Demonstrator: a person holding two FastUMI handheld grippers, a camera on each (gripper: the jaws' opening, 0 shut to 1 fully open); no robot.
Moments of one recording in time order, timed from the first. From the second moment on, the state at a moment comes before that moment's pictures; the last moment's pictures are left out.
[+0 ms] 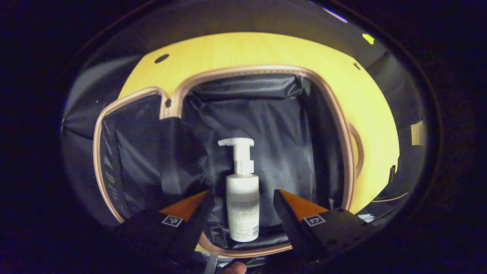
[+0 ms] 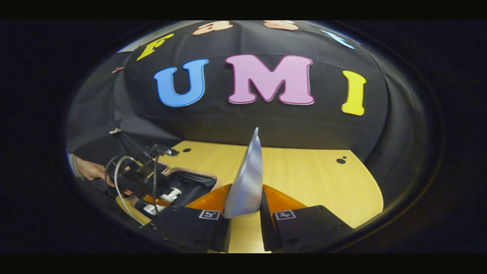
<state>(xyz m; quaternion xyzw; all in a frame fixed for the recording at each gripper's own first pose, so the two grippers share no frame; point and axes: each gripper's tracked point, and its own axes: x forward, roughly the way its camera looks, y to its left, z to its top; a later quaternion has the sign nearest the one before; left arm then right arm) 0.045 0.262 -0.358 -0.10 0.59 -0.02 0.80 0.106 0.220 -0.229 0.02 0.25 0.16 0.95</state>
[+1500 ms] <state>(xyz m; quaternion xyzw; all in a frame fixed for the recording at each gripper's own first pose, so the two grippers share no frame) -0.110 0.556 -0.304 -0.36 0.43 0.26 0.79 0.045 0.402 -0.368 0.04 0.57 0.21 0.80</state>
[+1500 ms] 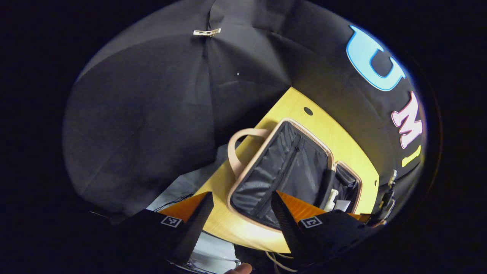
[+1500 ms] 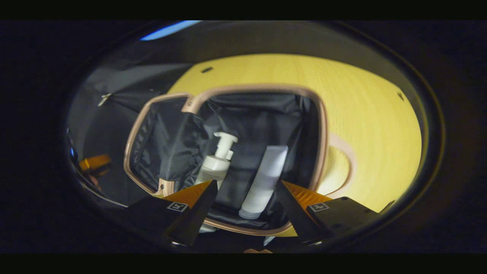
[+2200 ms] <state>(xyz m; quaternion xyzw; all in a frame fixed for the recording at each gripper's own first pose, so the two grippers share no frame) -0.037 0.632 -0.448 -0.33 0.57 0.25 0.71 0.049 0.328 -0.291 0.04 0.45 0.22 0.87</state>
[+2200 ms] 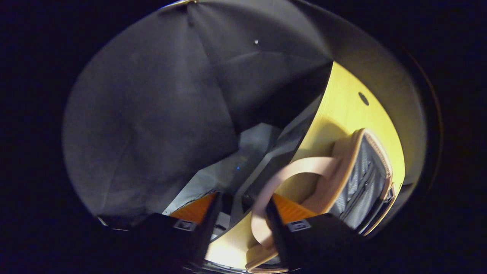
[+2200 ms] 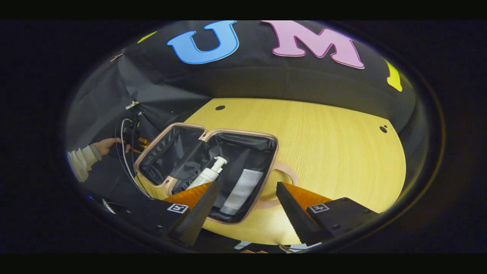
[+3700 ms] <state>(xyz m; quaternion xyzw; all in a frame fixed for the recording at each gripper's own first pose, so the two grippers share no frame) 0.080 0.212 -0.125 -0.24 0.39 -0.10 0.88 0.018 0.130 -0.183 0.05 0.28 0.19 0.94</state>
